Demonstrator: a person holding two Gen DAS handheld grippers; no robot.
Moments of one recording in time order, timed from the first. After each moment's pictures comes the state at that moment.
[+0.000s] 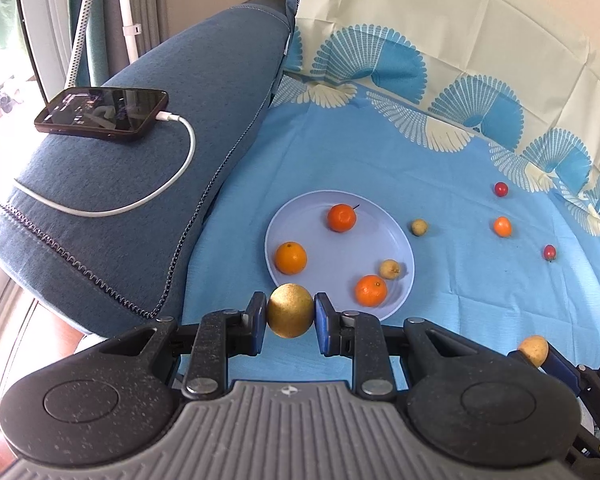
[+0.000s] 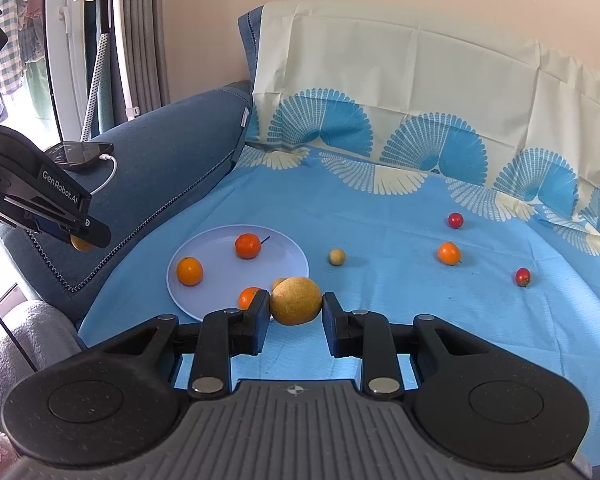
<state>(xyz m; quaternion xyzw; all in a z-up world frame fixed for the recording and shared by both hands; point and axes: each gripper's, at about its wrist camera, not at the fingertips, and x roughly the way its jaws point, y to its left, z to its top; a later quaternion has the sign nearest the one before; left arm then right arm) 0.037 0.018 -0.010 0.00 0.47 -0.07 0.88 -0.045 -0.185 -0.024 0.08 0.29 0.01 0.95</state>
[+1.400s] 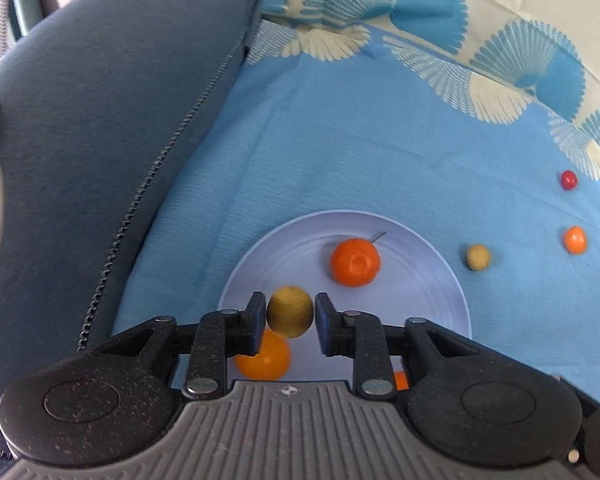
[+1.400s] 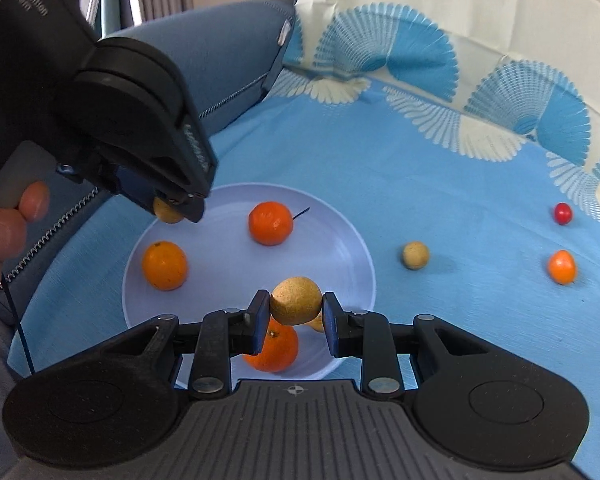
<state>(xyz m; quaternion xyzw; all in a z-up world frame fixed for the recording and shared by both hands) 0.198 -0.039 -0.121 0.03 0.53 -0.07 0.84 0.136 -0.150 -0.106 0.05 0.38 0.08 0.92</state>
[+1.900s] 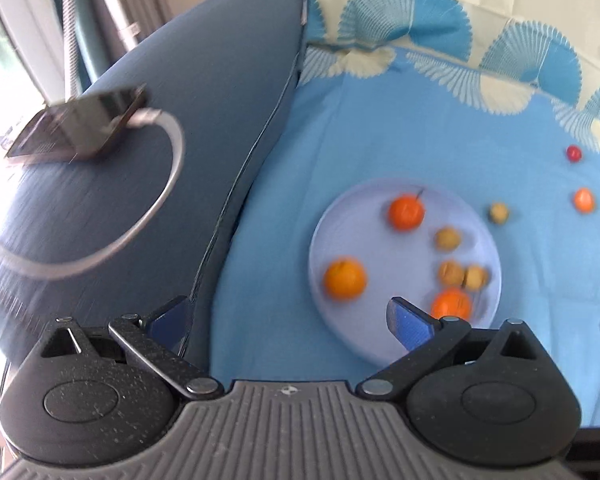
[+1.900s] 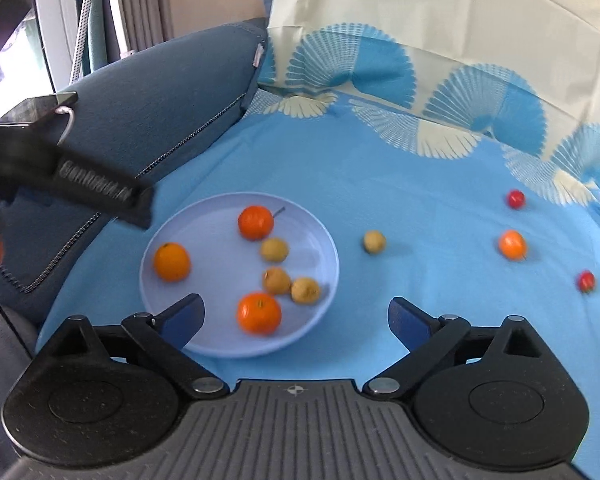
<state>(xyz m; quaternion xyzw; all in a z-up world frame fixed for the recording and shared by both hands) 0.103 0.003 -0.074 0.09 0.49 -0.01 0.87 0.059 -0.168 -0.064 0.08 0.37 0.04 0.92</state>
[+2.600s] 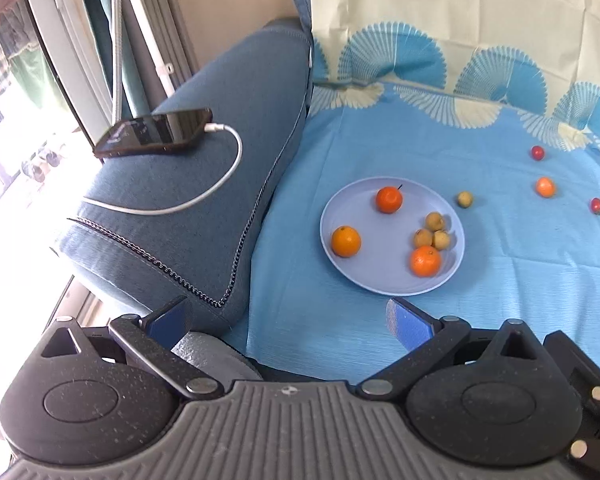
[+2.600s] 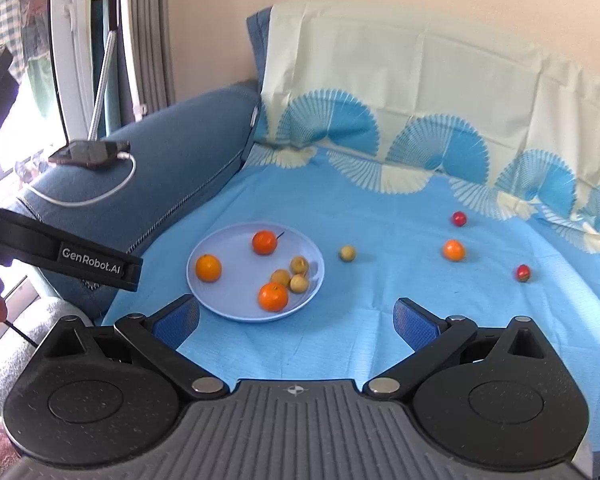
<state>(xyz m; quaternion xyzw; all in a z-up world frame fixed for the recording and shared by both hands) -0.017 0.016 -0.016 0.10 0.42 -0.01 0.90 -0.070 -0.162 0.000 0.08 0.29 0.00 0.95</state>
